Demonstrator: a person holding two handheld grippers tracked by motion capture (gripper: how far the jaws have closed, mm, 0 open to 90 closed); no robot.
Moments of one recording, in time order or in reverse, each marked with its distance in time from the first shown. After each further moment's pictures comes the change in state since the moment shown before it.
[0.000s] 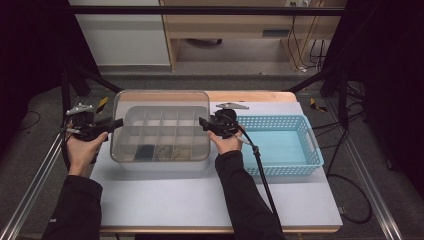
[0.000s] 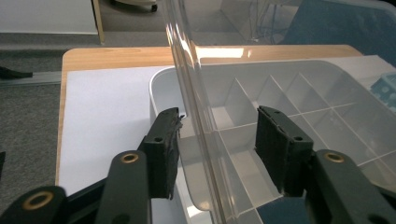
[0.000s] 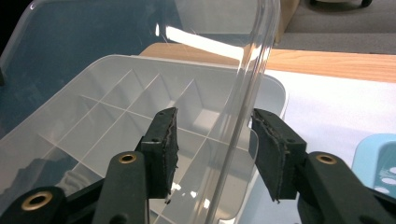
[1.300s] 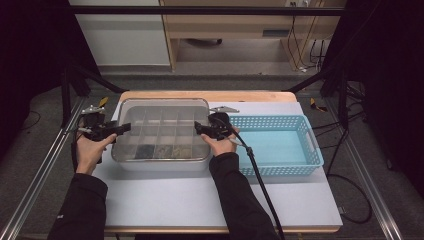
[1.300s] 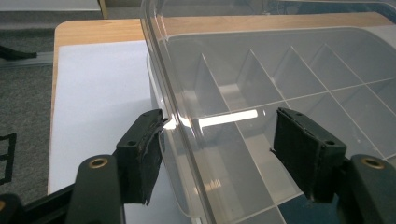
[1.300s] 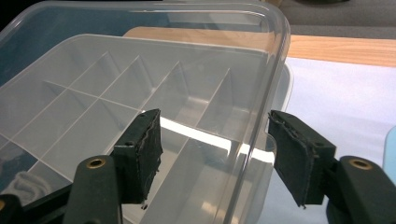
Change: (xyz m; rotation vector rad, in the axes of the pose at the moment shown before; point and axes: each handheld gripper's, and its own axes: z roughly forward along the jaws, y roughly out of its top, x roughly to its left) left arm 0.001 -0.008 0.028 0.099 0.033 0.022; right arm 0.003 -0.015 0.028 0.036 -0.068 -0.017
